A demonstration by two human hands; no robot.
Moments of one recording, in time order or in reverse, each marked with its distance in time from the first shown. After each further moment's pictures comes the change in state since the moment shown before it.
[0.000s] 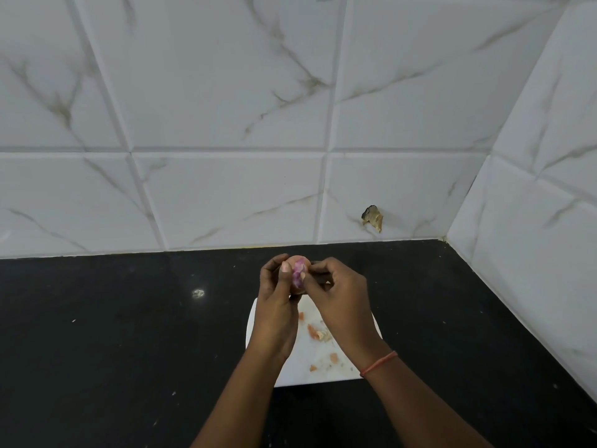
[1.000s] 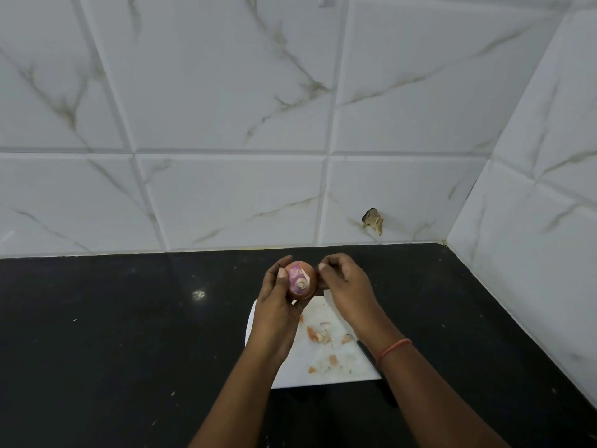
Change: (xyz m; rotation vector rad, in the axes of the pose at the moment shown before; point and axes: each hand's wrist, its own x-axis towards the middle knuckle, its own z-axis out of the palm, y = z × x) left_hand 0.003 -0.002 -0.002 -0.056 0.028 -0.095; right_hand 0.023 0.007 -0.014 0.218 -0.190 0.278
